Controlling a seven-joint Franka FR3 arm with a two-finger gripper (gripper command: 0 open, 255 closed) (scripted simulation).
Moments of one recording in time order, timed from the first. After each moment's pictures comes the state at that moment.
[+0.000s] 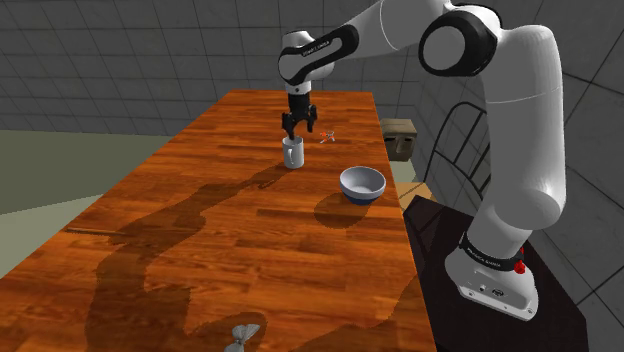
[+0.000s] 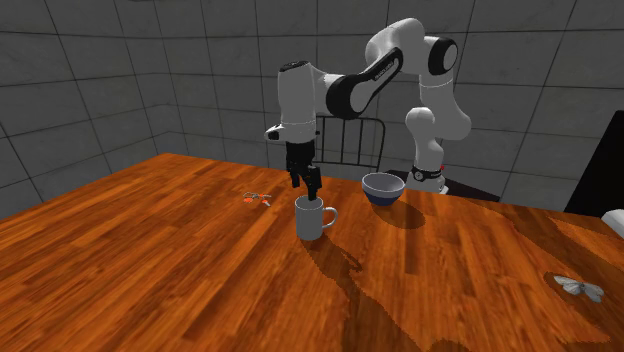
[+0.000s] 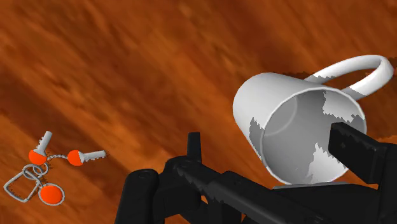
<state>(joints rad) 0.01 0.44 -0.09 -1.57 0.07 1.95 0.04</state>
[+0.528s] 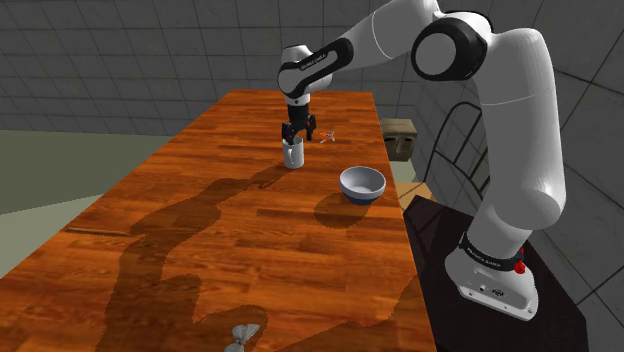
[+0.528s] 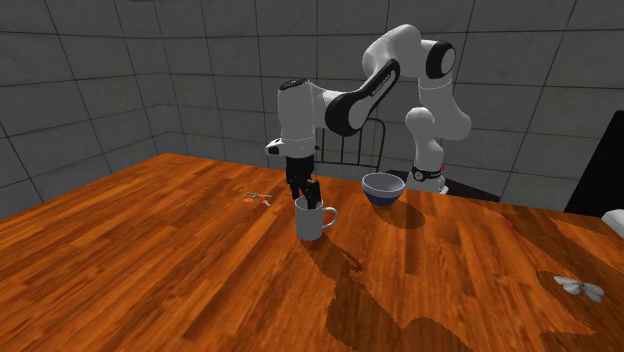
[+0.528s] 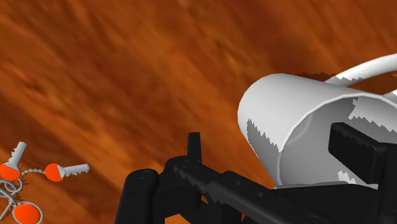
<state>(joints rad) 0.02 0.48 -0.09 -1.59 0.08 2.03 0.04</state>
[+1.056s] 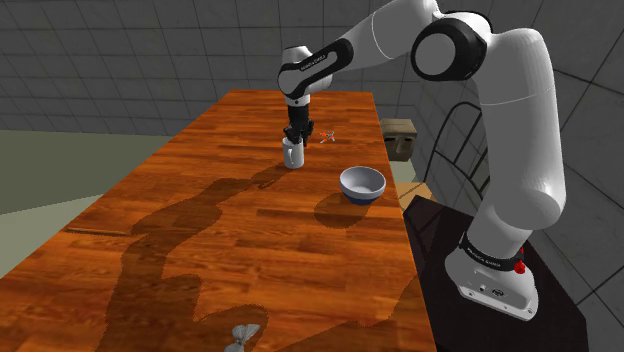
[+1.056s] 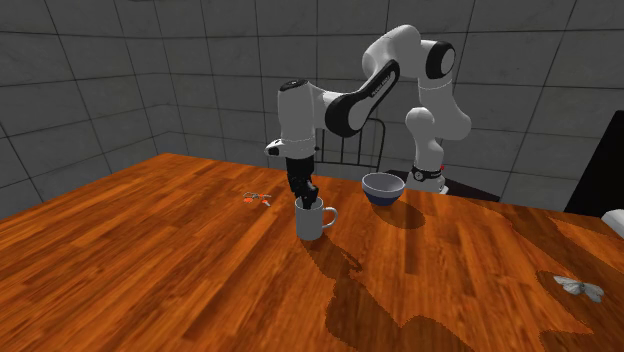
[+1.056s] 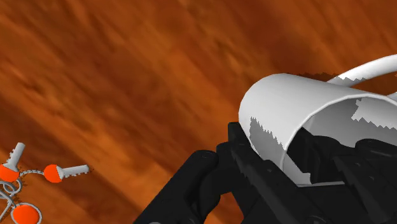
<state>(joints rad) 0.02 0.48 -0.09 -1.60 0.08 2.03 0.04</state>
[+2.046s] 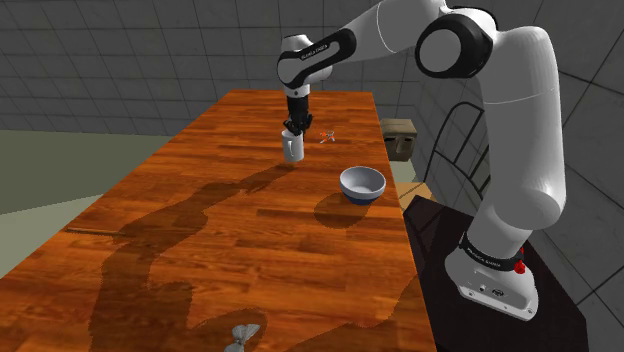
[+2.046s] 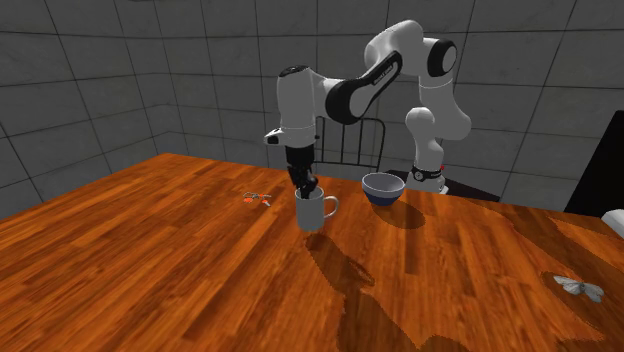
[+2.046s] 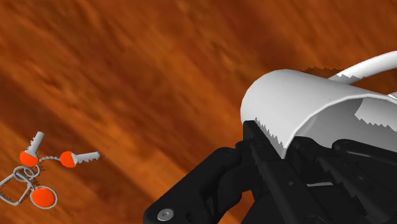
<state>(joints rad) 0.02 0.46 -0.09 -1.56 0.07 1.97 0.04</state>
